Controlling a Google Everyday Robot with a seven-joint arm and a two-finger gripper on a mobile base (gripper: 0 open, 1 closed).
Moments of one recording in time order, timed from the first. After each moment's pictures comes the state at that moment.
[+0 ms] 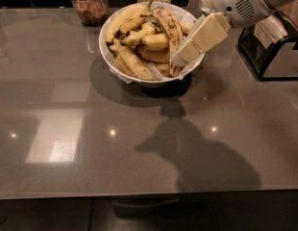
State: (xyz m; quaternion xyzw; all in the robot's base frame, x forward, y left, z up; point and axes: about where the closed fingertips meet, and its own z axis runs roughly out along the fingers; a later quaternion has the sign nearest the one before) arm 0.541 -0.085 1.017 -0.52 0.75 0.13 0.38
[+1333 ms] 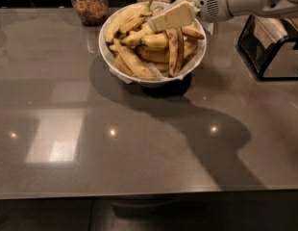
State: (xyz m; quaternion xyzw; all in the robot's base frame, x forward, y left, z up) arm 0.633 -0.048 1.024 -0.44 0.71 0.21 0.51
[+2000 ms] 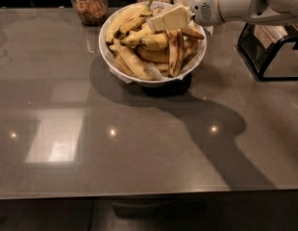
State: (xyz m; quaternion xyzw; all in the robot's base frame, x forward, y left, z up) arm 0.665 -0.050 1.004 -0.41 0.72 0.21 0.52
